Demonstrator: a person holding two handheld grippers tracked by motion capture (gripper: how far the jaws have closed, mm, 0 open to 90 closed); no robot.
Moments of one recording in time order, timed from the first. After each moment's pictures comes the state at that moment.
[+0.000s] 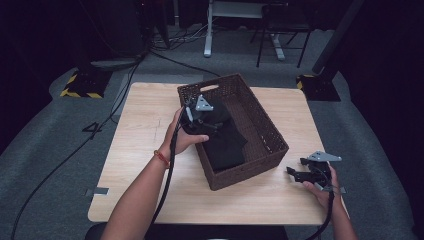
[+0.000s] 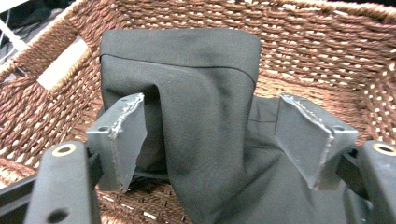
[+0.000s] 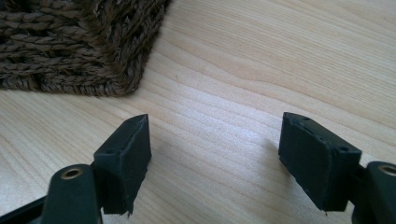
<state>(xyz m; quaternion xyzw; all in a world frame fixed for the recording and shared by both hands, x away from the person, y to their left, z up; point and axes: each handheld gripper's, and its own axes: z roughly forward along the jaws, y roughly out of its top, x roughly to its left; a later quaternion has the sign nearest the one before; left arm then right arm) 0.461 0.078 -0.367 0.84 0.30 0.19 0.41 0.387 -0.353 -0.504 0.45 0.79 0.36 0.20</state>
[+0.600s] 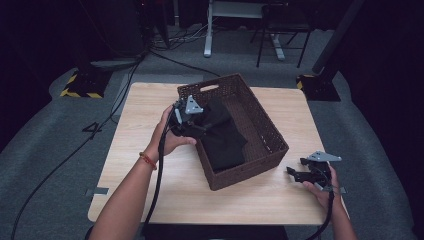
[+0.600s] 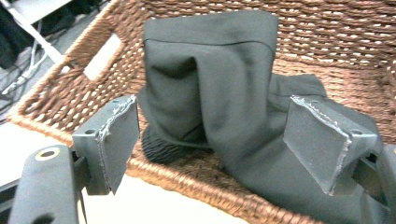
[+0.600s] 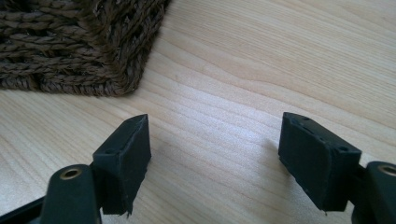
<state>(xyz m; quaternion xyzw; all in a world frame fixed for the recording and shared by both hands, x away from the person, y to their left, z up) 0.445 0.105 -0.357 0.85 0.29 0.23 0.38 0.387 -0.352 -0.504 0.45 0.79 0.36 0.20</state>
